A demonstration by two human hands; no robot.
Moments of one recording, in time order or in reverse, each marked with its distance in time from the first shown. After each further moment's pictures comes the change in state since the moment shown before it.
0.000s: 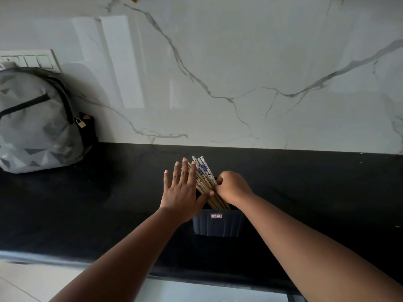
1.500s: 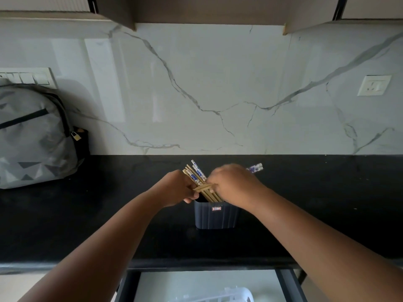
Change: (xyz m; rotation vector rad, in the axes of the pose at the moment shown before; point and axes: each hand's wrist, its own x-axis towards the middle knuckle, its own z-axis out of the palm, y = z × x) left_hand -0.037 -0.025 -0.109 -0.606 -0.358 0.086; right_hand -0.111 -0.070 -0.072 -0.485 0.066 -0.465
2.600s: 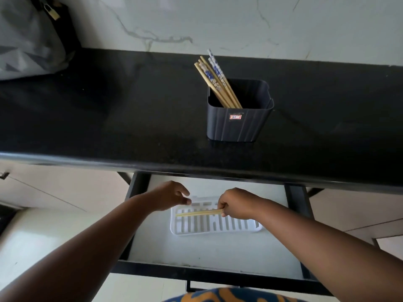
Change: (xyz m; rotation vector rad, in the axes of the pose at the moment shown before) left_hand -0.074 -0.172 0.184 -0.019 -0.420 -0.273; right_hand -0.114 -0.023 0.239 0.466 -0.865 0.219
